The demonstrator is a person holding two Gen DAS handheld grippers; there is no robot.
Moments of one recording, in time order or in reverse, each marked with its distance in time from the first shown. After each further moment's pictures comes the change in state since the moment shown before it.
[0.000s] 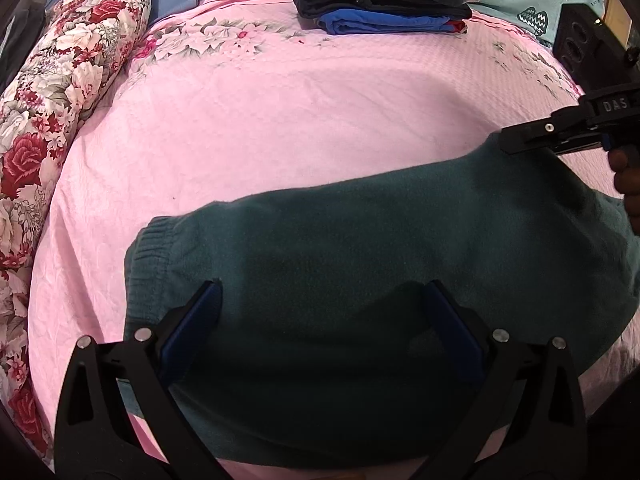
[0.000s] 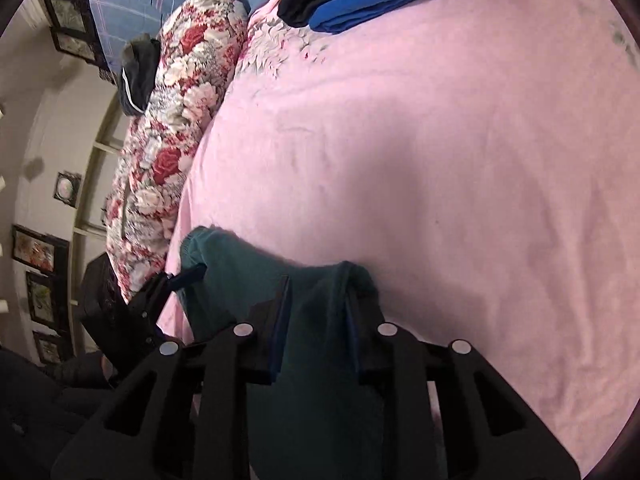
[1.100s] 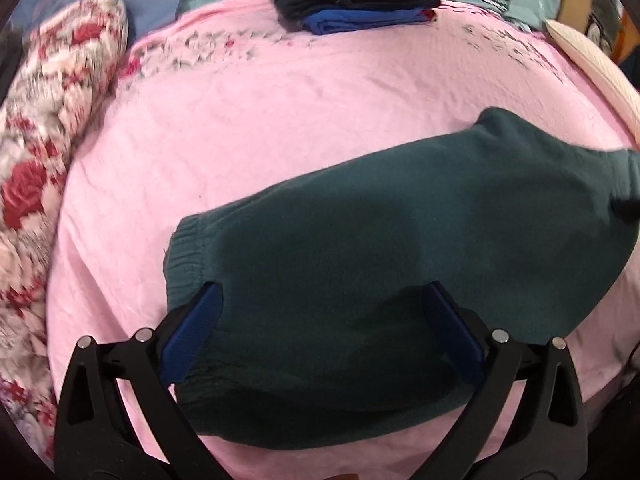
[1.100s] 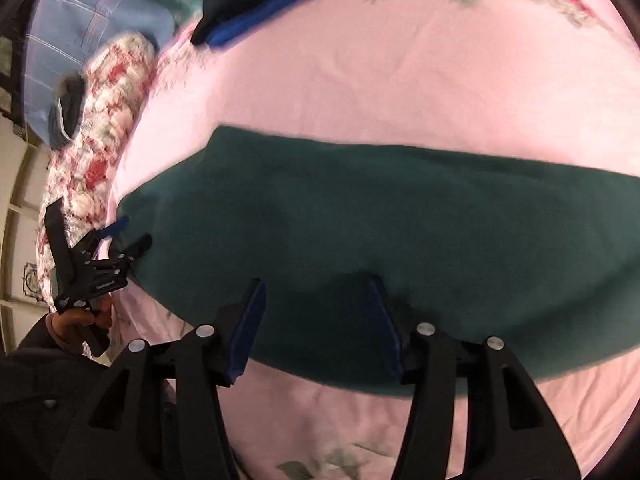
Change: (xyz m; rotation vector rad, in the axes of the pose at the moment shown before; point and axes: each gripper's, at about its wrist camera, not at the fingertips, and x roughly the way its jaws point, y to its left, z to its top) left arm -0.009 0.032 -0.015 0.140 -0.002 -0.068; right arm -0.099 0.015 -0.191 0.264 -0.218 -0.377
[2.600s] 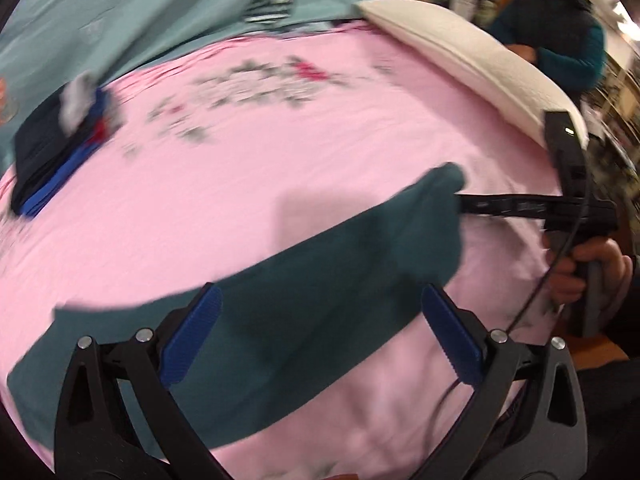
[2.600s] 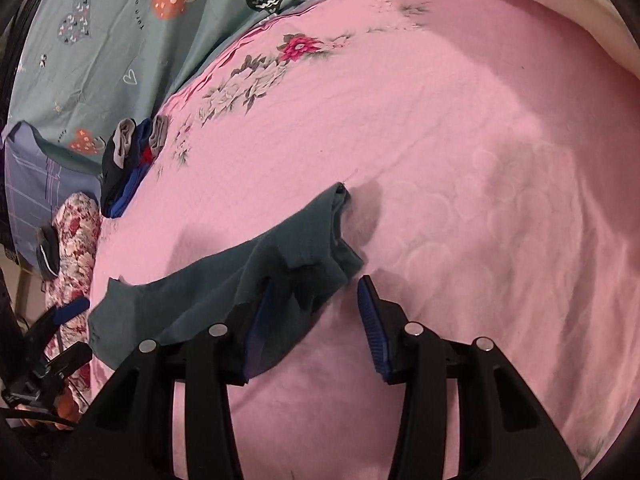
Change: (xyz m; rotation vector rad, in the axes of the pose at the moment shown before) left arm -0.054 -0.428 0.103 0.310 -0.056 -0.309; right arm -0.151 -0.293 -0.005 0.241 -0.282 -0.033
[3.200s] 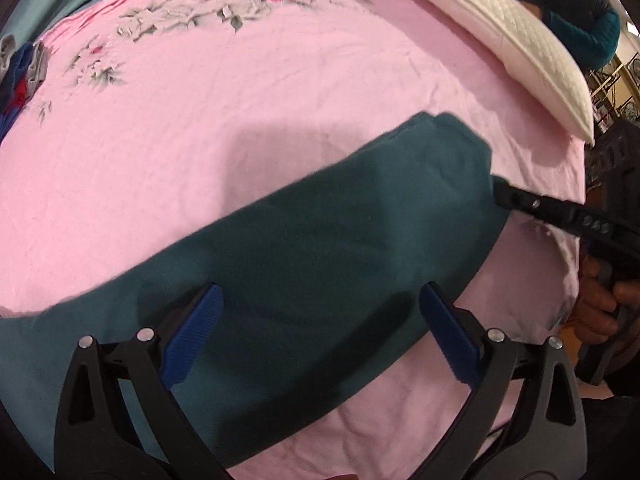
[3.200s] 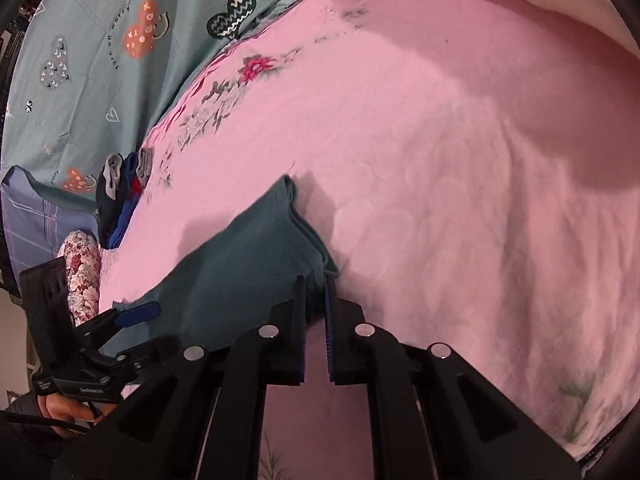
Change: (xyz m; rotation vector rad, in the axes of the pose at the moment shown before) left arm 0.086 -0.012 -0.001 -0.034 0.232 -0.093; right arm -0.029 -0.034 -0.032 0.166 -0.059 0.011
